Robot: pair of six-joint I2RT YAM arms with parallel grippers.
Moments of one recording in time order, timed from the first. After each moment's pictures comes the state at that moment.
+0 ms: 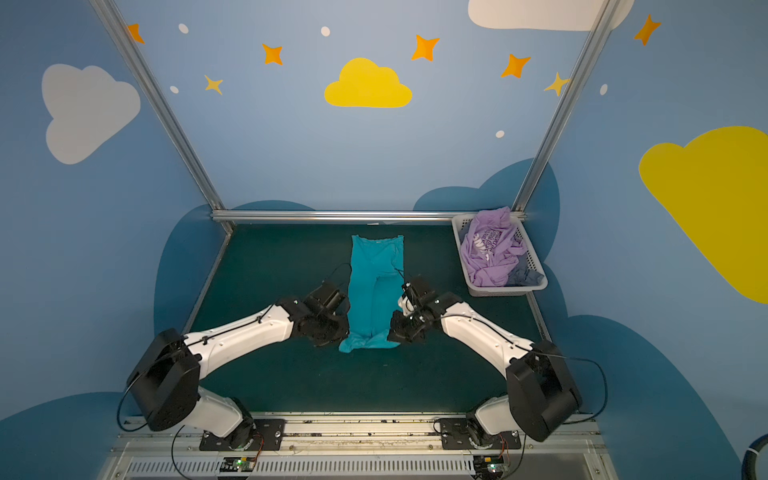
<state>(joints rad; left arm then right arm) -0.68 1.56 1.07 -0.65 0.12 -0.97 0.58 1.47 1.01 -0.69 -0.48 0.72</state>
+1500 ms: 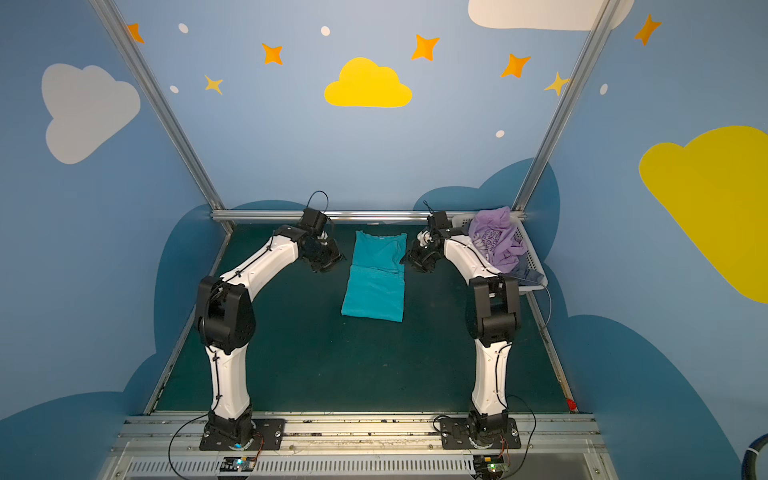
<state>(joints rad) -0.36 2.02 1.72 -0.79 0.26 -0.77 0.30 2.03 1.70 -0.81 -0.50 0.54</state>
